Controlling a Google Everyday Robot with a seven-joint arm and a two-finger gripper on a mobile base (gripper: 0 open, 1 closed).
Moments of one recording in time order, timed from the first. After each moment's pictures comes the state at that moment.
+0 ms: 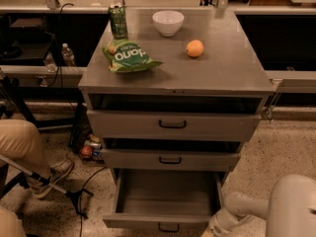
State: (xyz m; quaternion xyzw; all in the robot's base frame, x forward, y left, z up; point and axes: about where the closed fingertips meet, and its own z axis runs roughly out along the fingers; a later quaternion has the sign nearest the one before) arm 0.380 -0.212 0.165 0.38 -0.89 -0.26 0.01
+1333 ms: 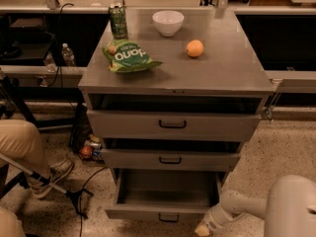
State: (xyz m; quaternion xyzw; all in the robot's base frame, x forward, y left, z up) arm 0.415 -0.195 0.156 0.41 -0.88 -0.24 -0.05
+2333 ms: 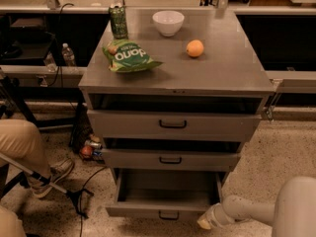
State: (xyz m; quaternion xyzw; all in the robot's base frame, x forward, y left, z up) arm 0.454 -0.210 0.163 0.39 -0.89 -0.17 -0.14
